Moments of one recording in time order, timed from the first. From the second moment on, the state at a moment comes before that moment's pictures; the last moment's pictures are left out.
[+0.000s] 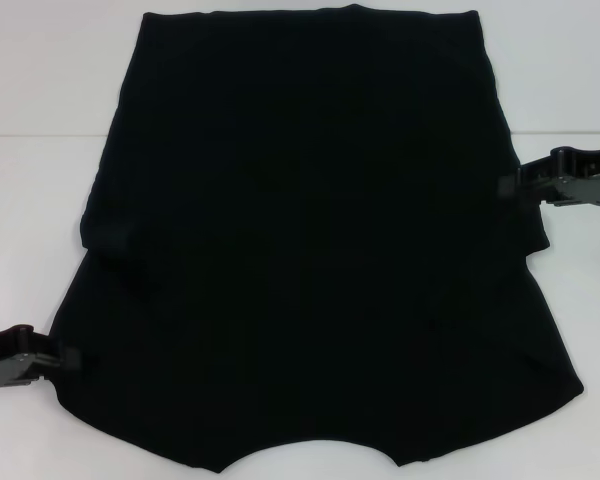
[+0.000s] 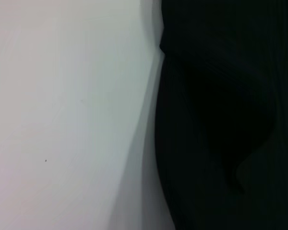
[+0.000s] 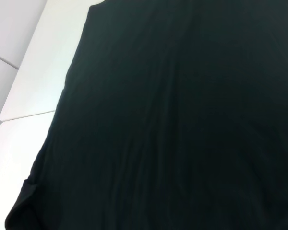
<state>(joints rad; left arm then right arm) -0.52 -1.99 0.40 0.79 2.58 1.56 -2.48 0.81 1.87 -0.73 -0.63 -2.33 -1.35 2.56</state>
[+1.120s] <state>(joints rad) -0.59 -1.94 0.41 0.67 2.40 1.60 -2.35 0.70 1.84 -0.73 -0.69 -2.50 -1.67 2.48</state>
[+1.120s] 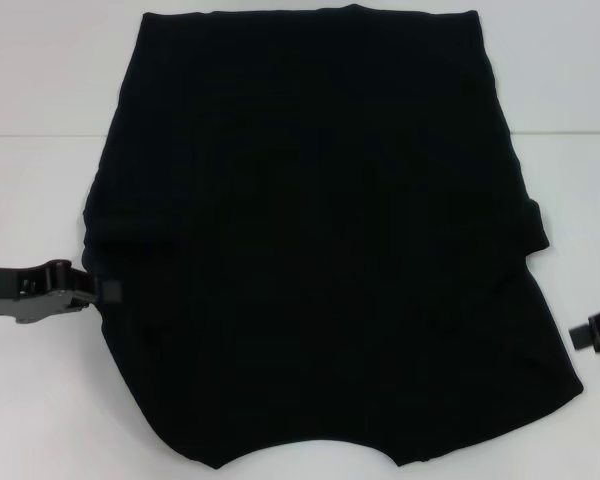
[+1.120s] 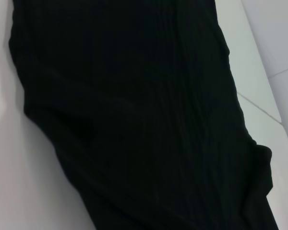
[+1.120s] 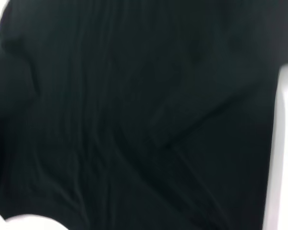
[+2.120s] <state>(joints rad) -0.60 -1.94 0.40 0.65 2.40 1.56 -2.36 0.69 1.92 -0.71 -0.69 -2.60 -1.58 2.46</state>
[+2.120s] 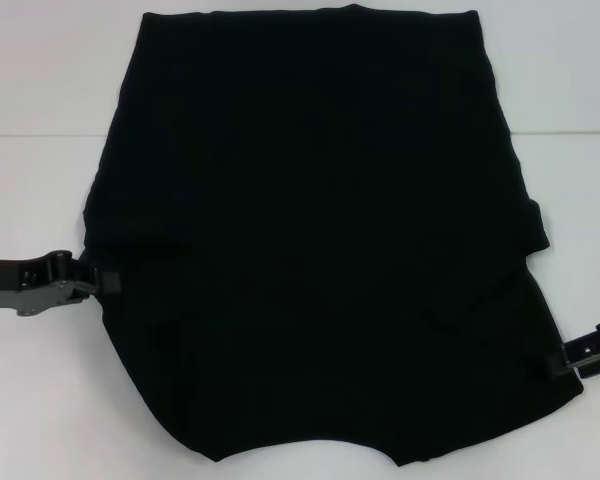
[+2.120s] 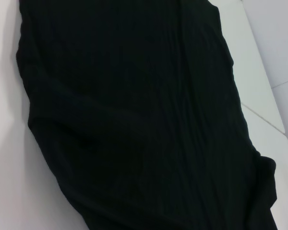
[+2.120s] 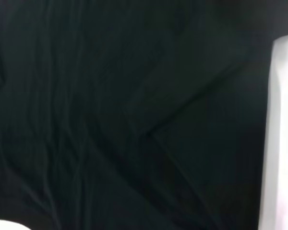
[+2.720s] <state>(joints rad) -0.60 -1.93 0.40 0.65 2.40 1.56 -2.36 0.72 1.97 -0.73 -0.69 -2.64 -1.53 2.47</state>
